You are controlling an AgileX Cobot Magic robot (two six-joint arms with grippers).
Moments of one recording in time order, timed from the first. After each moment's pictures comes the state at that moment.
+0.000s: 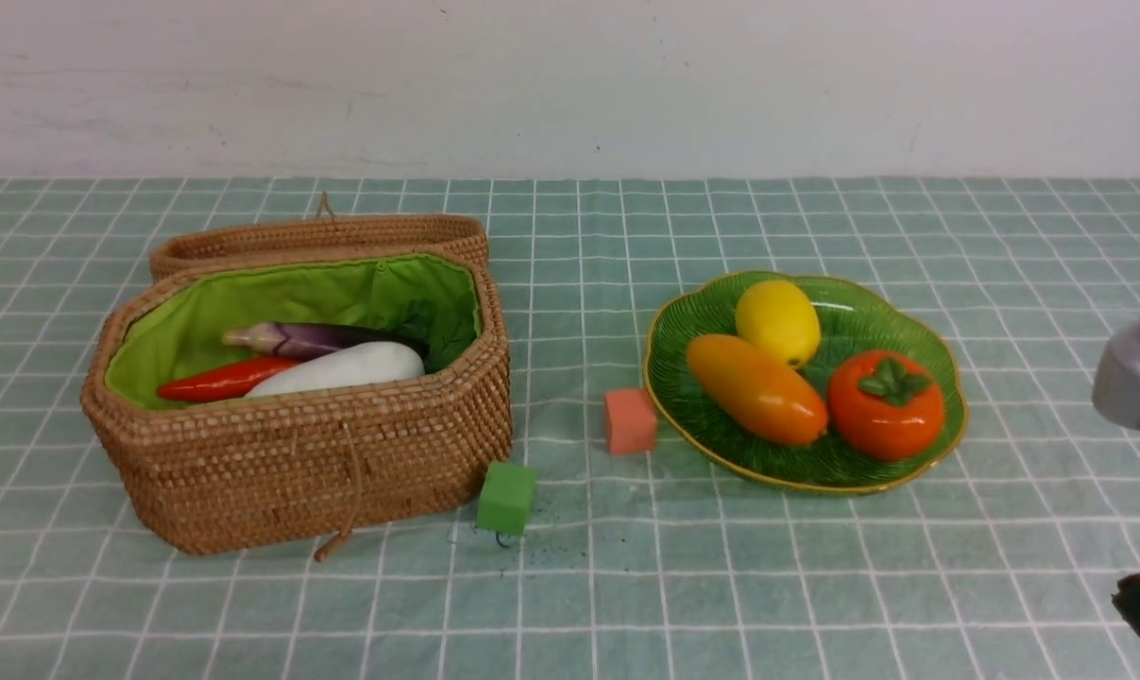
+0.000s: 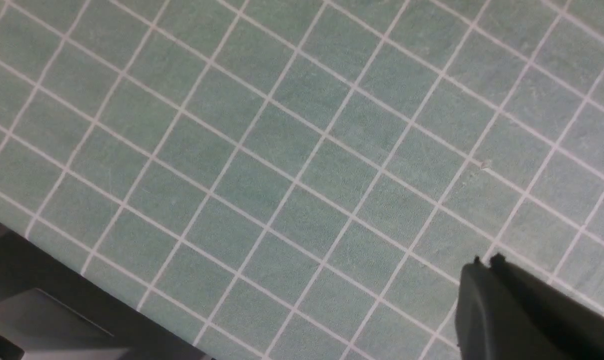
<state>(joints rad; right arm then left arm) 0.44 1.00 -1.03 0.10 1.25 -0.16 0.01 -0.01 0.03 -0.03 0.39 -0.10</state>
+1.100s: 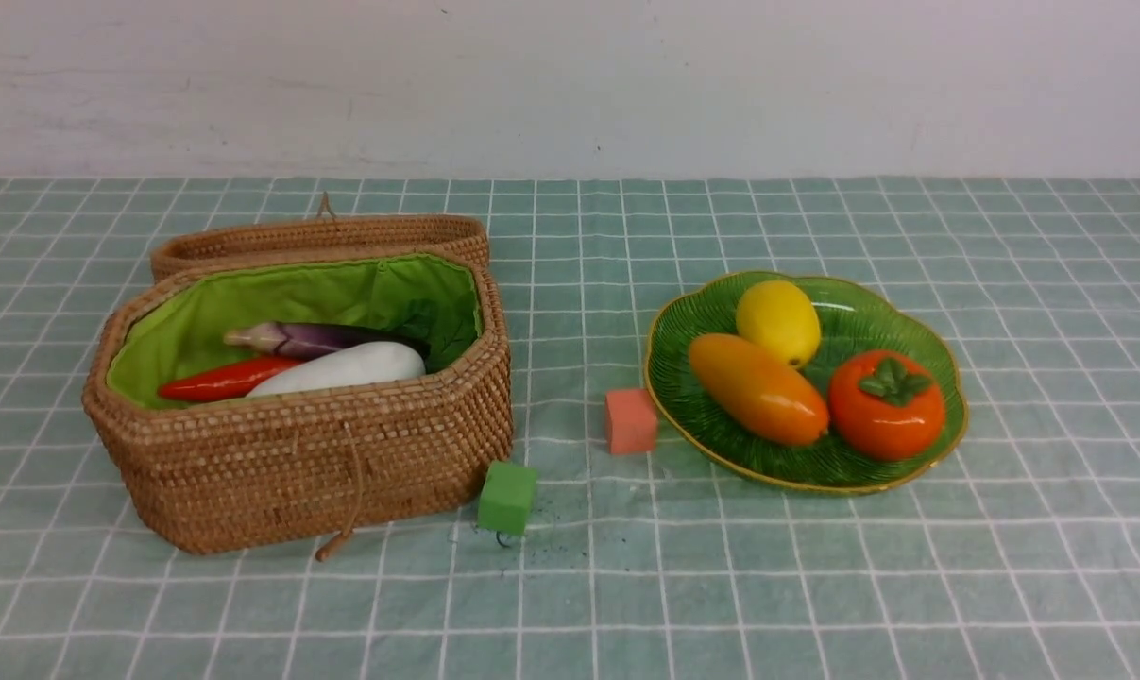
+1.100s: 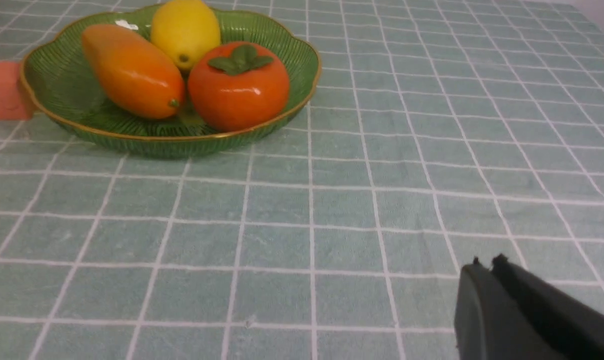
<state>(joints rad) -0.07 0.06 0.00 0.10 0.30 -0.18 0.01 -0.01 0.03 -0.03 0.39 -0.10</state>
